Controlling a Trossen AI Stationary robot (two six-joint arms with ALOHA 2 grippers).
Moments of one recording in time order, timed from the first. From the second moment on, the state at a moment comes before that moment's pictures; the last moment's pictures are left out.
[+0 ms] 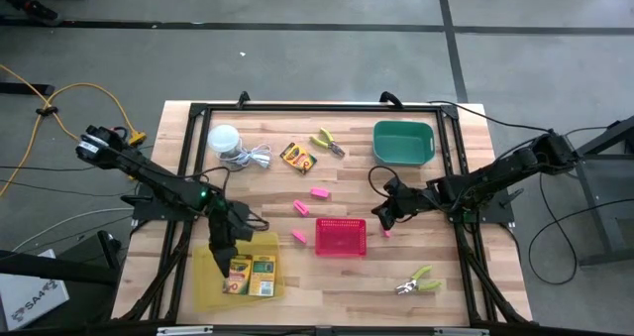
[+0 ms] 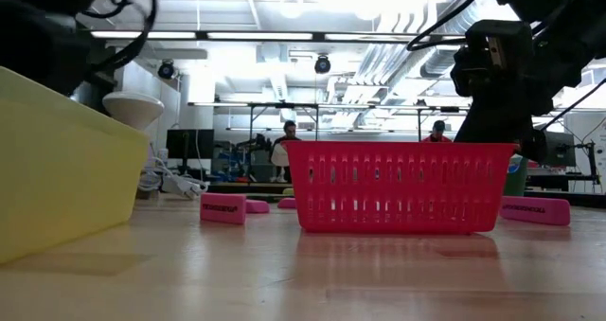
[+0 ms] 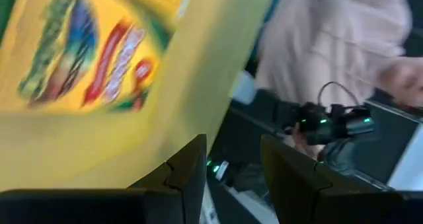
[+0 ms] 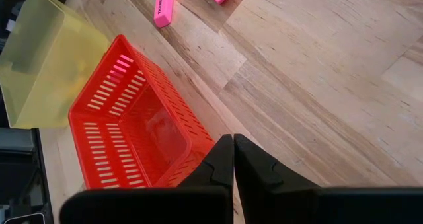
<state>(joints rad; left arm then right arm) -0.37 1.17 0.42 0.06 0.91 -1.27 0.23 1.16 0.40 0.03 0.18 1.08</state>
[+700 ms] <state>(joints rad) 0.21 1.17 0.42 0.96 1.22 -1.44 0.23 1.16 0.40 0.03 0.18 1.05</state>
